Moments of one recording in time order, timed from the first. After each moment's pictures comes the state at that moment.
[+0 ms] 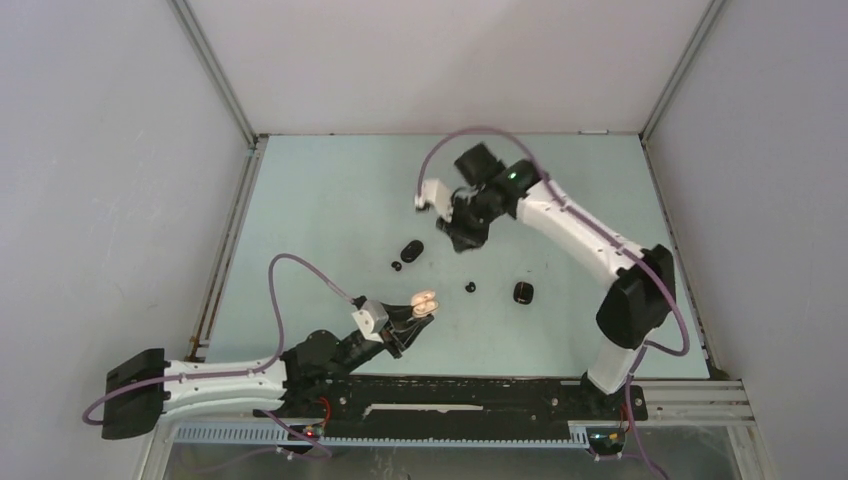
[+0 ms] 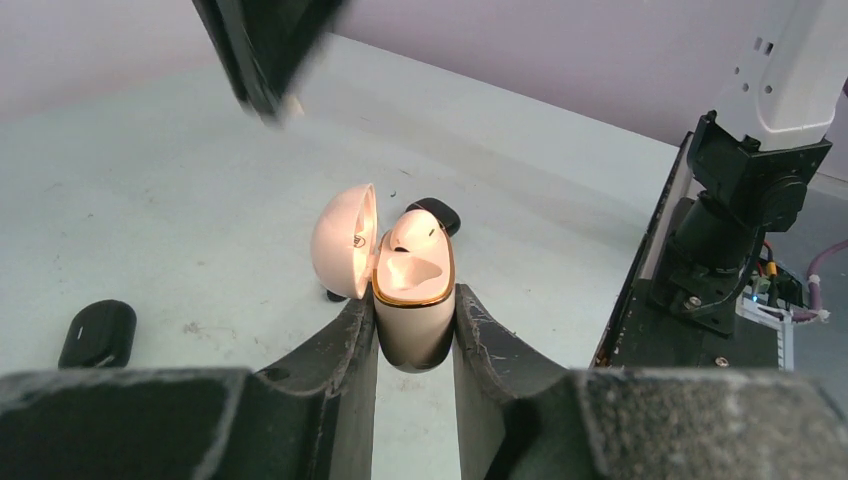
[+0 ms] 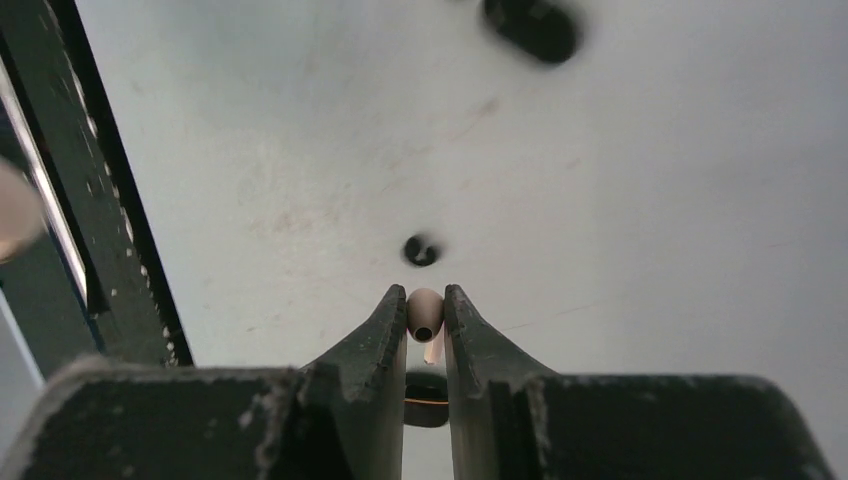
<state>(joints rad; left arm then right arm) -1.27 0.66 0.04 0.77 -0.27 -0.07 0.70 1.77 1.58 -0.99 -0.39 -0.62</state>
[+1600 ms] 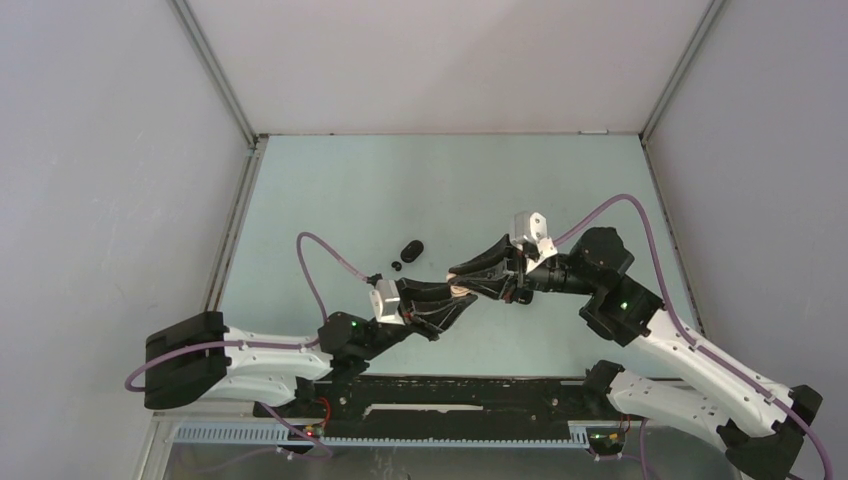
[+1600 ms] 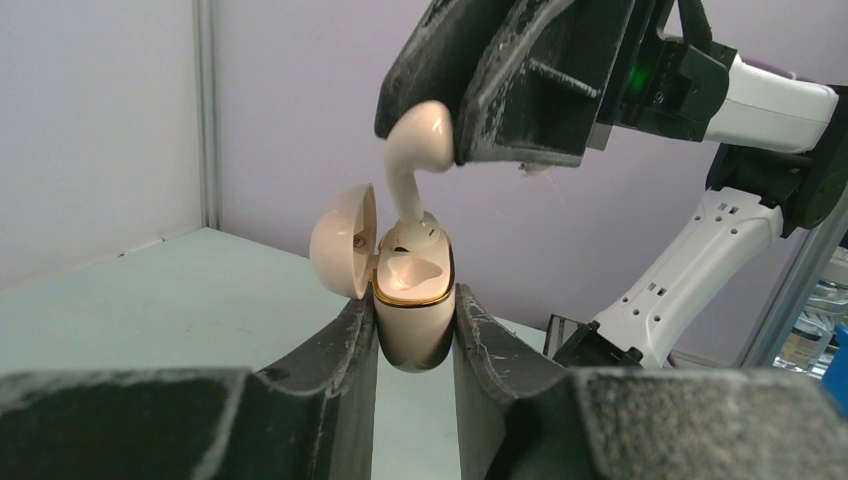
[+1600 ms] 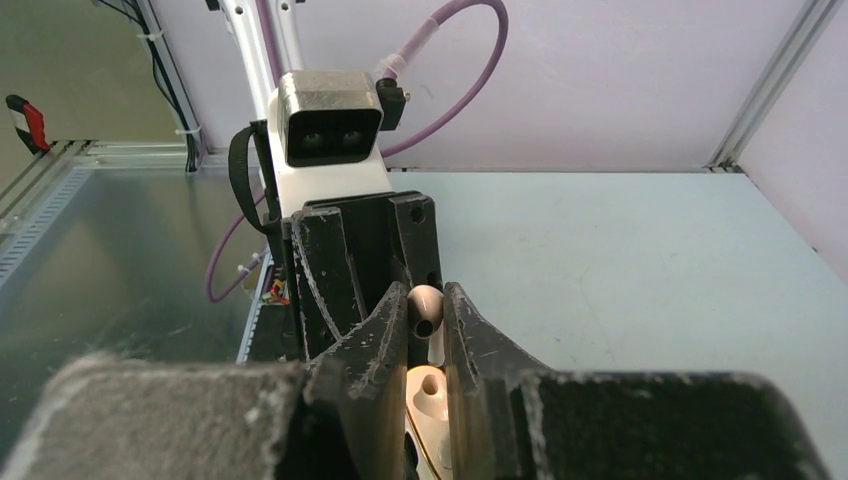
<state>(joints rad) -1.26 1.16 0.32 1.36 -0.09 -0.12 0.84 0.85 0.88 0.10 -0.67 0.04</state>
